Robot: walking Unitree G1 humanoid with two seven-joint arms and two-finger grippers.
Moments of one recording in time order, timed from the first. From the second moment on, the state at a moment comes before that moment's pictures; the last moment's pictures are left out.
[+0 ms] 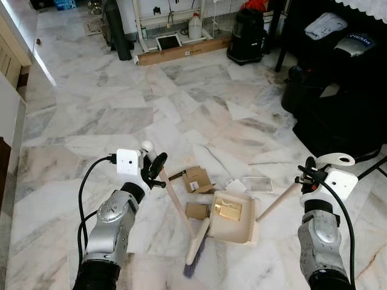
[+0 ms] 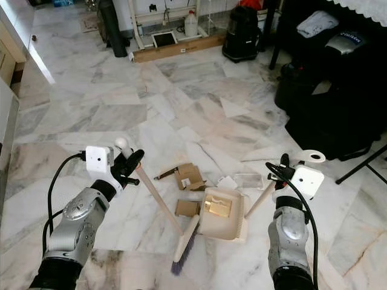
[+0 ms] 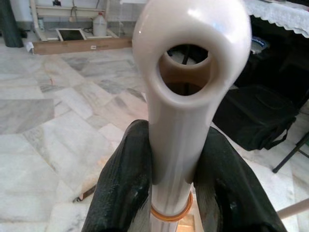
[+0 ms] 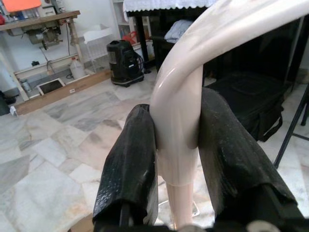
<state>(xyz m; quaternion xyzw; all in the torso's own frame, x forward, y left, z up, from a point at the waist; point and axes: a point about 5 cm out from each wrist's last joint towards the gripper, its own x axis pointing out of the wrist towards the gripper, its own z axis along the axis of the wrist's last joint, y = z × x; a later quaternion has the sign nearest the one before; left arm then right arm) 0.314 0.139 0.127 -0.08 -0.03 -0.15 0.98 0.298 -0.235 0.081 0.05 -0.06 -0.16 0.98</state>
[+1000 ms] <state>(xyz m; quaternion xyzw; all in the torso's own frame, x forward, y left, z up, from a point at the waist) 0.326 0.186 0.142 0.01 -0.10 0.05 0.99 0.317 -0.219 0.102 0.25 -0.11 -0.13 0.95</state>
